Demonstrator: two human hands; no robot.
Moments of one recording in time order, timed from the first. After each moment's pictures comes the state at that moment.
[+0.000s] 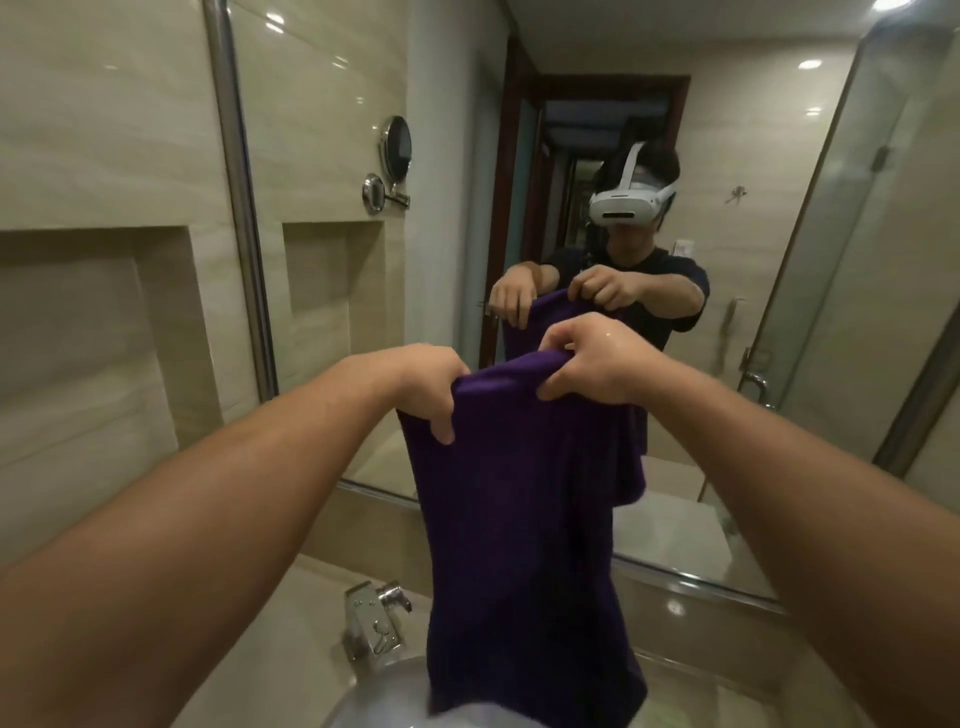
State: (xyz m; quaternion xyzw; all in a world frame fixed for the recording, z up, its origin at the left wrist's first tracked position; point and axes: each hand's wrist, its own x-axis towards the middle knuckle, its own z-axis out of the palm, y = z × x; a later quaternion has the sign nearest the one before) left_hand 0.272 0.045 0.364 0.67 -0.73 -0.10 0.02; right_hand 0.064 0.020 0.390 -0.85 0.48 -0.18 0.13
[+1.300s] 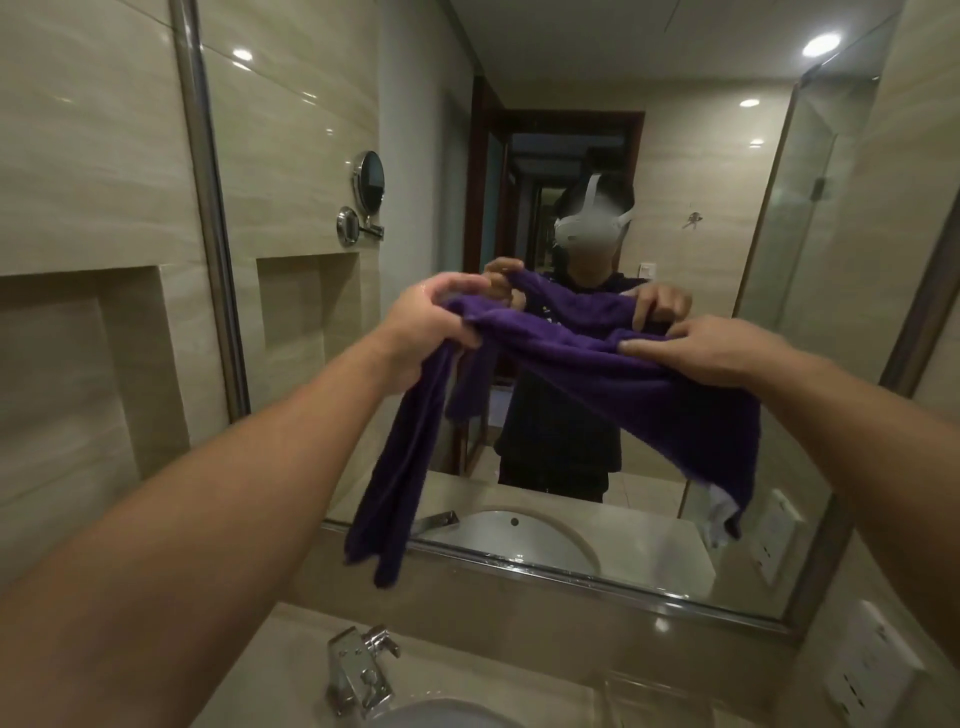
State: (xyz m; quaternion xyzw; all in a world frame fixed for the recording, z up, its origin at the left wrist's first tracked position) left_hand 0.269 0.045 0.409 0.41 -0.60 -0.40 0.55; right_hand -0.021 -0.003 0.438 -0.73 0.67 -0.12 0.06
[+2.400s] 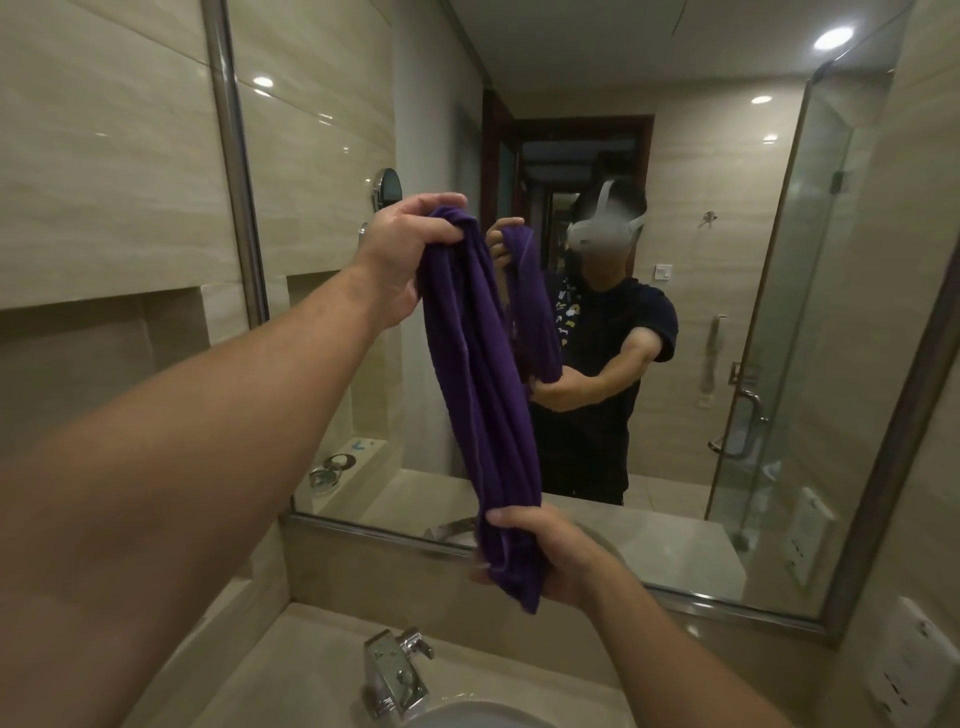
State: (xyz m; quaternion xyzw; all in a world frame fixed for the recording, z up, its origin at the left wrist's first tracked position) left_hand 0.295 0.053 0.473 0.34 -0.53 -0.36 0.69; right_hand 0.109 0.051 0.233 -0.50 0.33 -0.31 0.73
